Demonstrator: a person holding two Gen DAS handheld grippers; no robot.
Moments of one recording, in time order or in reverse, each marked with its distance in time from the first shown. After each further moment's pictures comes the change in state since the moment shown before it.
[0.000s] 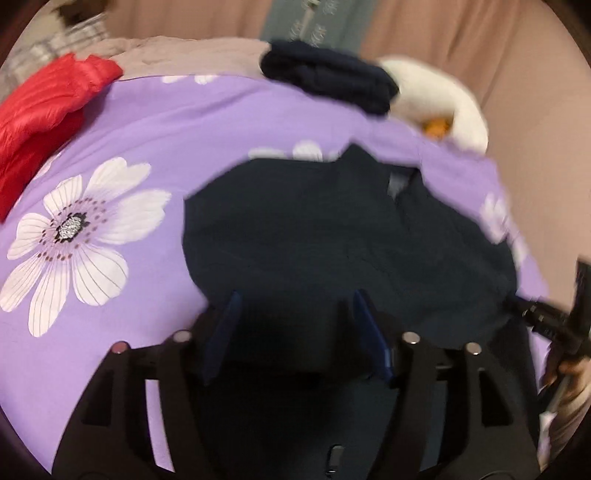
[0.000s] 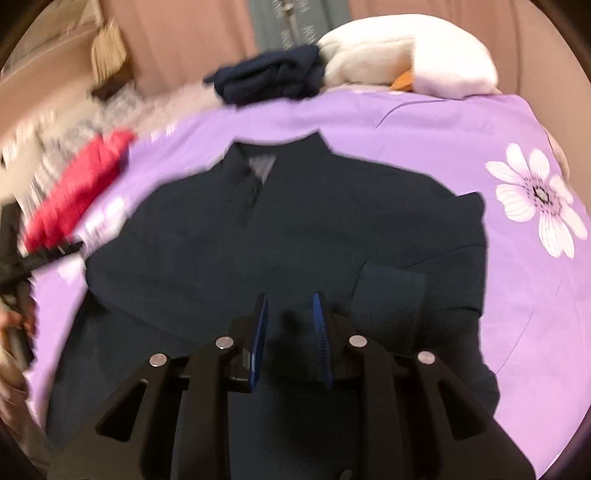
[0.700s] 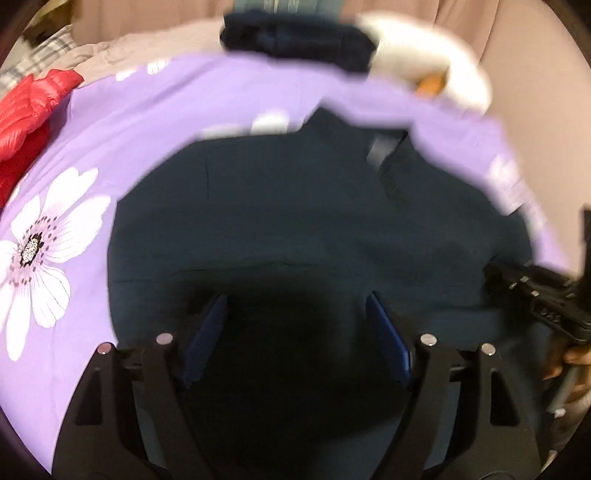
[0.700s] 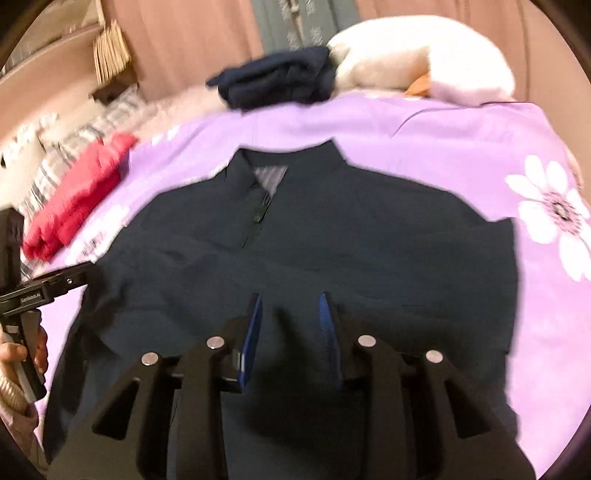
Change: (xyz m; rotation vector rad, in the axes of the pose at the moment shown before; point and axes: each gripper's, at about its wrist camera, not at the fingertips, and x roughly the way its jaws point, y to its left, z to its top) left arm 0.060 -0.062 0.014 0.083 0.127 0.055; right arm 0.052 0.013 0.034 -0.008 0.020 0.021
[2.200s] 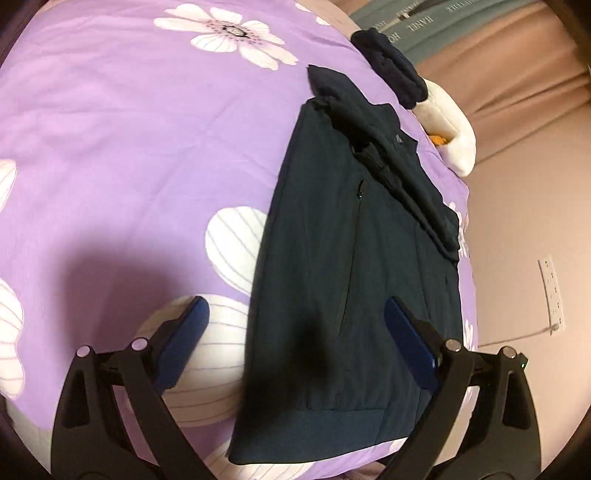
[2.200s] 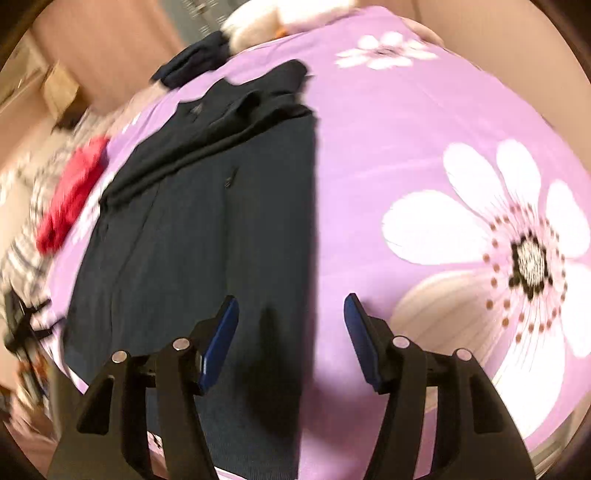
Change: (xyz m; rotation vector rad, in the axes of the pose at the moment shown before) left arm -0.189 0.140 -0.280 -0.554 -0.019 -0.314; right arm -0.239 -0.088 -0.286 0.383 0.048 -0.032
